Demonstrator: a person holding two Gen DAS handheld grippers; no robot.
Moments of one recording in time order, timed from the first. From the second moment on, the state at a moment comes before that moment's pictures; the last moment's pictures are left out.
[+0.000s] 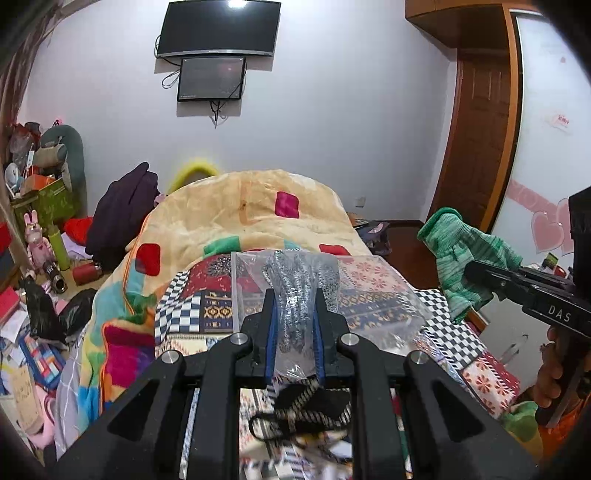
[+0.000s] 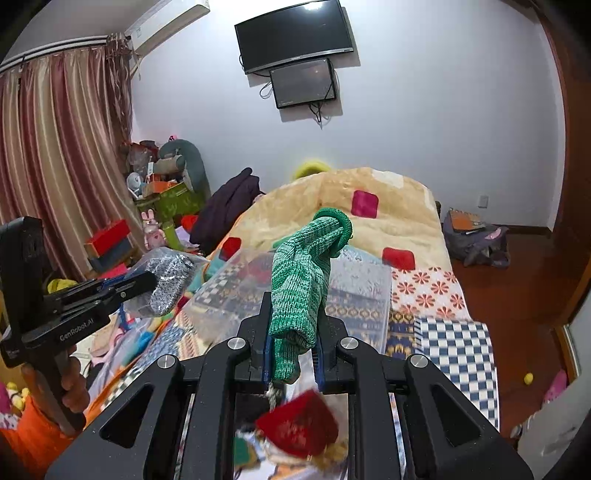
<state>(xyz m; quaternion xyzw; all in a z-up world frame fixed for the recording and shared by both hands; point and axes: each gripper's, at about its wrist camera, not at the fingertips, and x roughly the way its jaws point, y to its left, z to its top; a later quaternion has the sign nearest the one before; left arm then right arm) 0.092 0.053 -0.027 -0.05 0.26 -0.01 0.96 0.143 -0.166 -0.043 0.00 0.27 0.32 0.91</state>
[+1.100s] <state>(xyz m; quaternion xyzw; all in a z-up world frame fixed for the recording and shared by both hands) 0.209 0.046 -0.106 -0.02 0.39 -0.01 0.92 0.213 -0.121 -0.097 -0.06 0.36 0.30 0.88</state>
